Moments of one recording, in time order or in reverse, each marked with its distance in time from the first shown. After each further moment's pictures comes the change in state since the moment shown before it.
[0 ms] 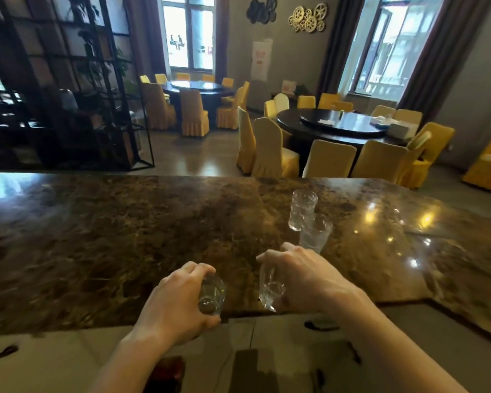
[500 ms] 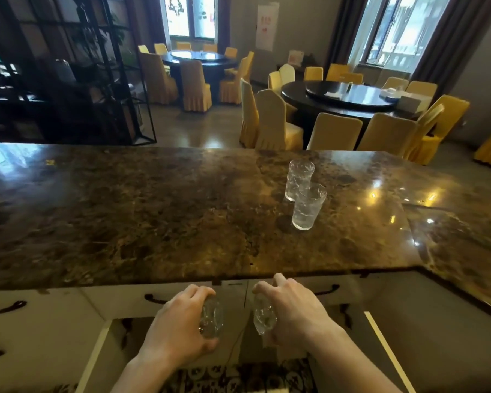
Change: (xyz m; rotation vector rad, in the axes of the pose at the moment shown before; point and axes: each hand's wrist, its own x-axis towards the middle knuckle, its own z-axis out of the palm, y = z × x) left_hand -0.074 0.015 0.072 -0.062 -0.167 -0.087; right_hand -0.062 -0.002 0.106 0.026 -0.169 0.069
